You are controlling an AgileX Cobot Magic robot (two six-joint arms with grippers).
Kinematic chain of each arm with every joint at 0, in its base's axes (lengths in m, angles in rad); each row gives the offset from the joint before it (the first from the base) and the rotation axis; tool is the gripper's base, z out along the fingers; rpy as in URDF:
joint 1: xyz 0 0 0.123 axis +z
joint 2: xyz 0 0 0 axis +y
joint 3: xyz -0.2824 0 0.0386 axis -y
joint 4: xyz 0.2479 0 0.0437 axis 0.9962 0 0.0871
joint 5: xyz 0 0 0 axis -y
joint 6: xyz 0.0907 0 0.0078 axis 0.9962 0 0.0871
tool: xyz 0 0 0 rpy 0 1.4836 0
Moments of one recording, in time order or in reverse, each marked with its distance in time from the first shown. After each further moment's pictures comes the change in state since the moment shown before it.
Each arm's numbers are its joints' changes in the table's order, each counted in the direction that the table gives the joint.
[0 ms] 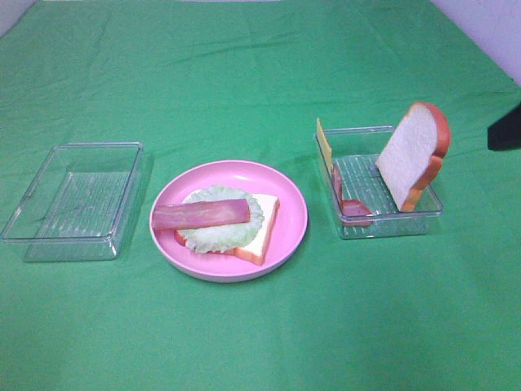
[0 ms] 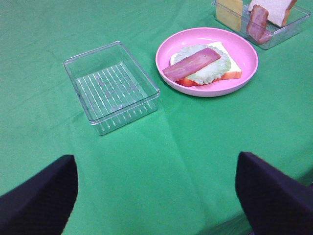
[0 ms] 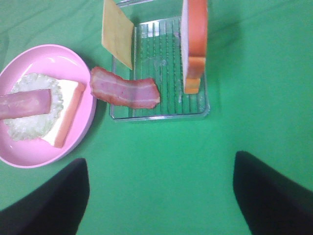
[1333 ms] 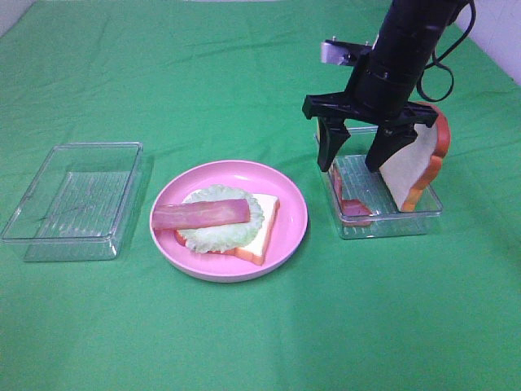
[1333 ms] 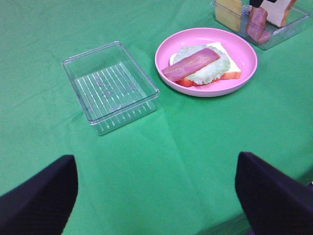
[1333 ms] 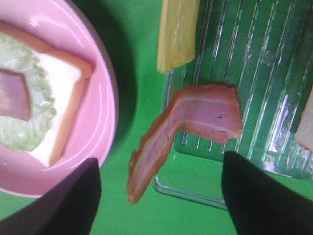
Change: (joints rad) left arm 0.000 0.000 0.000 -0.003 0.001 0.000; right arm 0.327 1.016 0.846 -0.175 -0.402 0.255
